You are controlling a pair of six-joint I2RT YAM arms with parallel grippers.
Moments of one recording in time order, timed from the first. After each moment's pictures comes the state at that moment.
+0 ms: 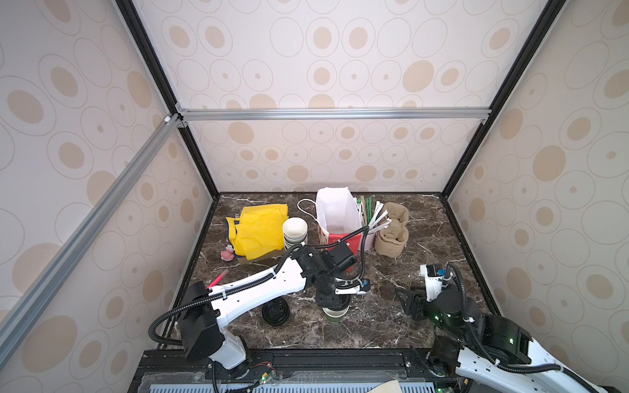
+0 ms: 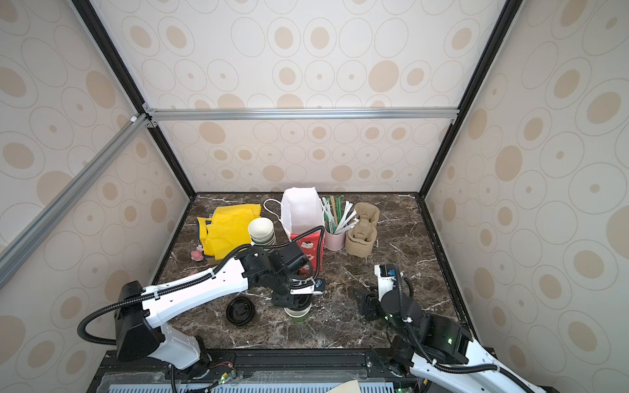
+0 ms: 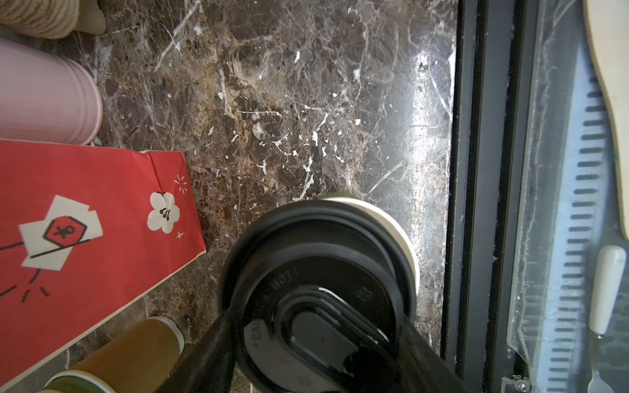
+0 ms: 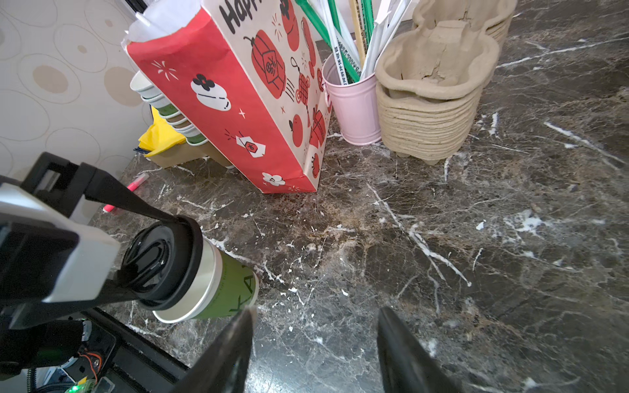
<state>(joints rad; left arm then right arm) -1.03 1.53 1.34 -1.06 0.06 0.62 0.97 0.35 0.66 -0.88 0.40 0.68</state>
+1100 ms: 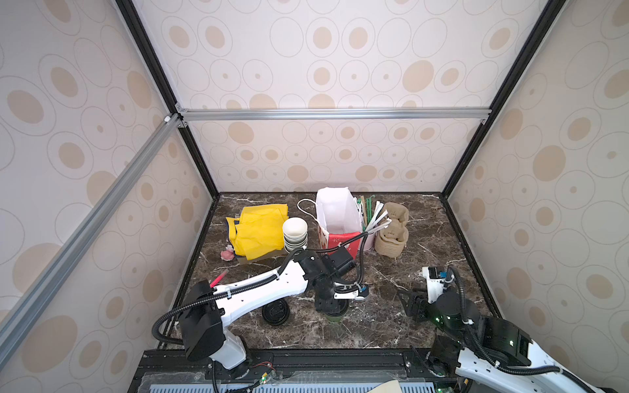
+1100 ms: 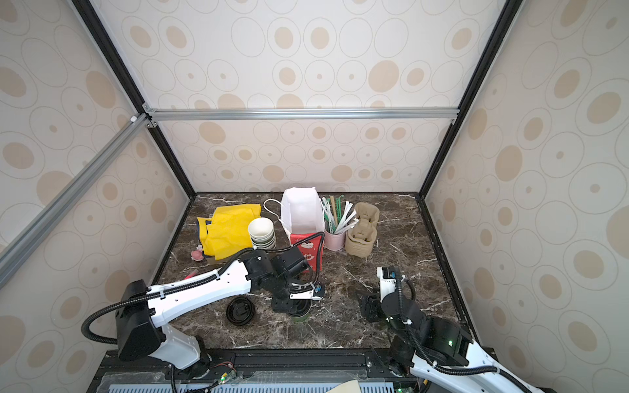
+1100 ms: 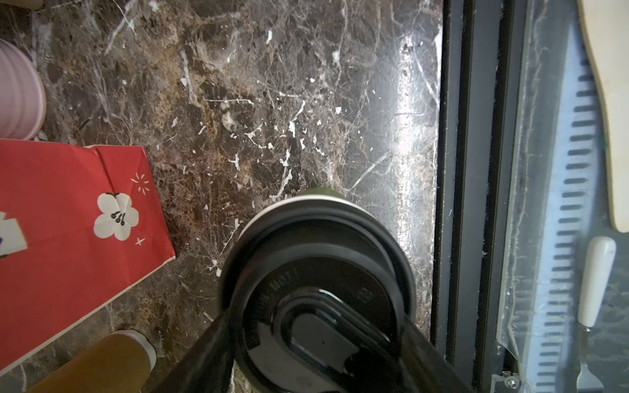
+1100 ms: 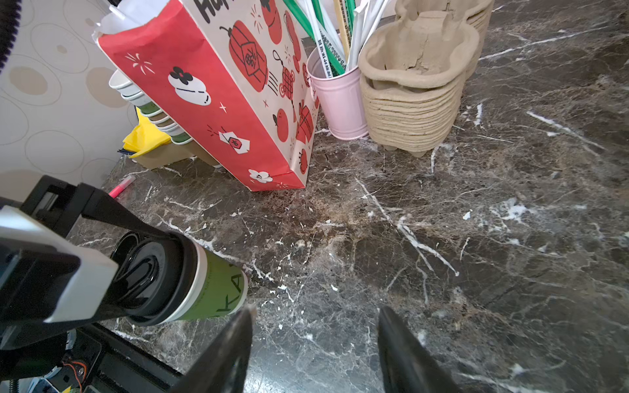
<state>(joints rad) -1.03 1.54 1.28 -1.04 0.09 0.62 0.97 0.33 0.63 -0.90 0.42 0.70</state>
